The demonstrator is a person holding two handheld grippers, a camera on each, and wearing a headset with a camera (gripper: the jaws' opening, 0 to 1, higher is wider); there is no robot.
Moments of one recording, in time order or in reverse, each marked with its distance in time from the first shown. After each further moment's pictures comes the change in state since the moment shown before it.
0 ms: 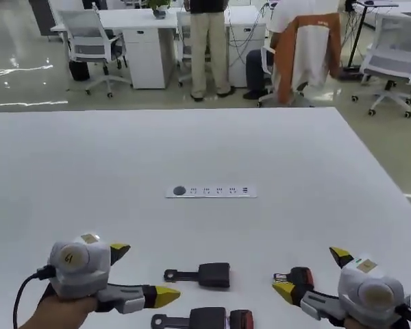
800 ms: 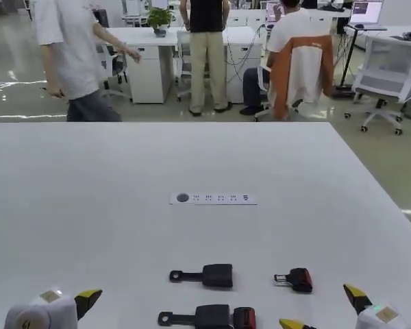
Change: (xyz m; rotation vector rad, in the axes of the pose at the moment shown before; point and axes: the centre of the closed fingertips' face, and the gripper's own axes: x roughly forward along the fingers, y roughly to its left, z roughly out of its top) left arm -0.072 -0.014 -0.058 -0.104 -0.055 0.080; right arm -0.062 0.040 -0.025 0.042 -0.017 -0.048
